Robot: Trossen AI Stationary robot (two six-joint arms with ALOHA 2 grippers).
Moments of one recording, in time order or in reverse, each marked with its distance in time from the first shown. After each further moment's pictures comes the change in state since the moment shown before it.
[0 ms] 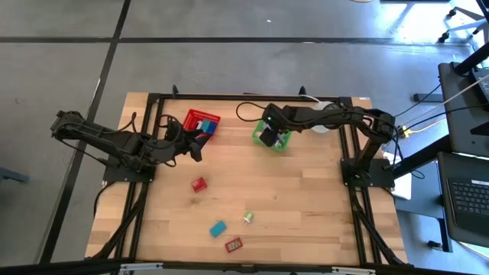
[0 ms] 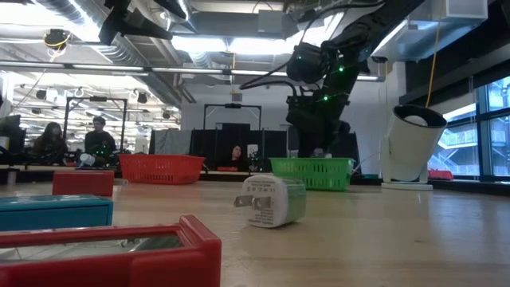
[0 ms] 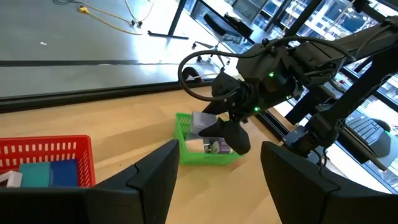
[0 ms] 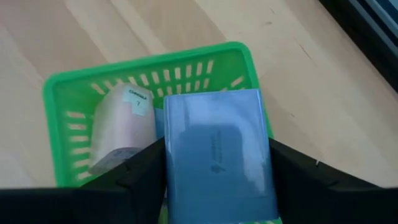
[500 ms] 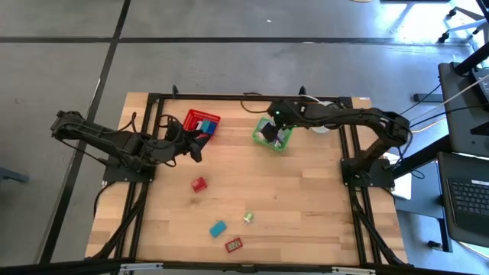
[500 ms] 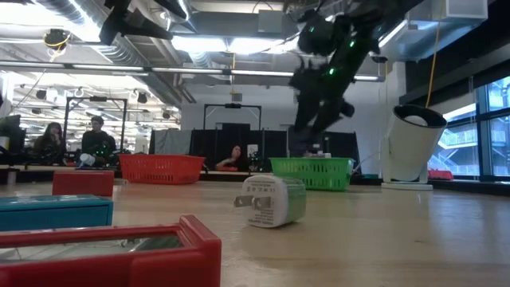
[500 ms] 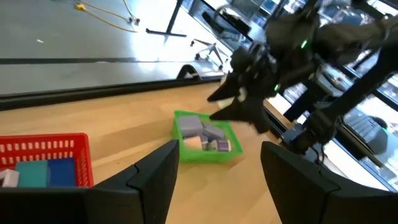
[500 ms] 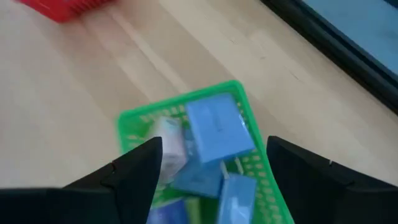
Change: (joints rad) left arm 0.000 0.000 0.000 0.000 0.016 0.000; right arm 0.000 -0.155 0.000 -0.020 -0.057 0.094
